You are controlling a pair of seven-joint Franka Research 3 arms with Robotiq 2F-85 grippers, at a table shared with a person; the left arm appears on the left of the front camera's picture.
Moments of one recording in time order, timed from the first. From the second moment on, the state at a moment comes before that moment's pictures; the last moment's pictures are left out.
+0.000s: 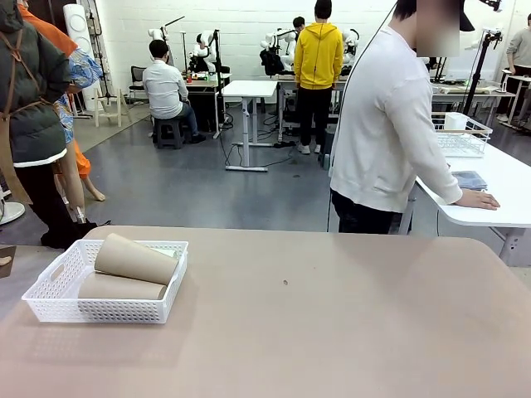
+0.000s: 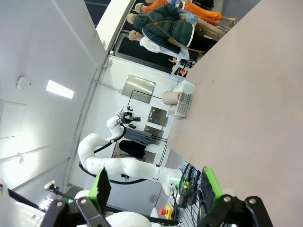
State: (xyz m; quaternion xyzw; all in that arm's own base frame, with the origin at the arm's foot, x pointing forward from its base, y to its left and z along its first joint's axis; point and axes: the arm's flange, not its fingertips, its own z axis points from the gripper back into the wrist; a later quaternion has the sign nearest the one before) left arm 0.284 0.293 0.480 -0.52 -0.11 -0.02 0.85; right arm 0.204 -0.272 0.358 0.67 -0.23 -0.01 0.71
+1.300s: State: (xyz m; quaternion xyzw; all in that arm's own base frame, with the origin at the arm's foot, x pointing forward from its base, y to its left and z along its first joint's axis) left arm 0.284 0.320 0.455 -0.55 -0.11 -0.02 0.83; right arm 0.204 -0.272 0.358 0.67 -0.23 -0.01 0.71
